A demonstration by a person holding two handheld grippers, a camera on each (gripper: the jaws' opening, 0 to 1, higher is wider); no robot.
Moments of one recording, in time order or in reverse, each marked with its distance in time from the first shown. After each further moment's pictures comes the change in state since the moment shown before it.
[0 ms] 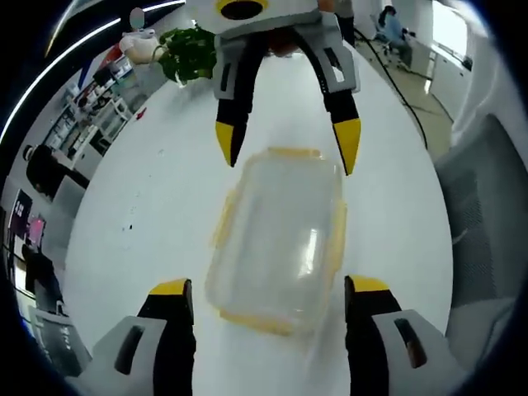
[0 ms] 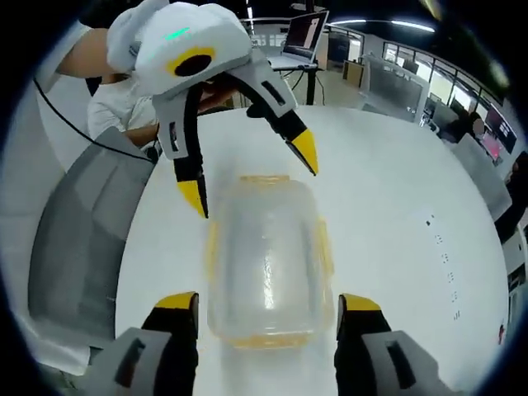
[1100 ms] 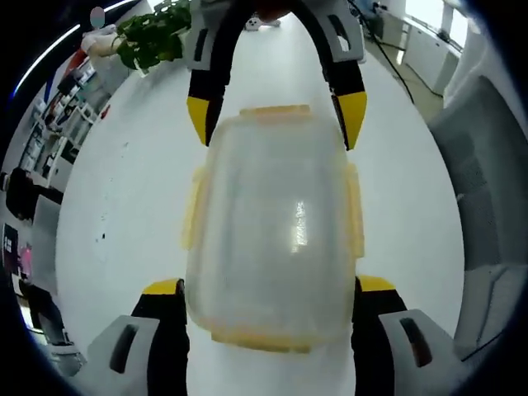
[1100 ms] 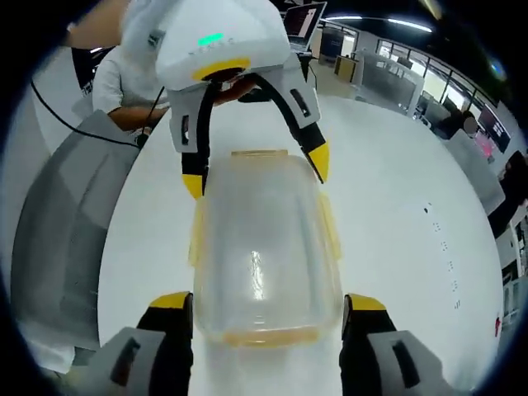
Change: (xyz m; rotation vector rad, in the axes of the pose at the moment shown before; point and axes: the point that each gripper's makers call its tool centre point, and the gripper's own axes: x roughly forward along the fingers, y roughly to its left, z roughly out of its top) left arm 0.038 -0.006 -0.018 0.132 0.119 -0.110; right arm 0.019 -0.005 -0.019 0.001 0.036 -0.066
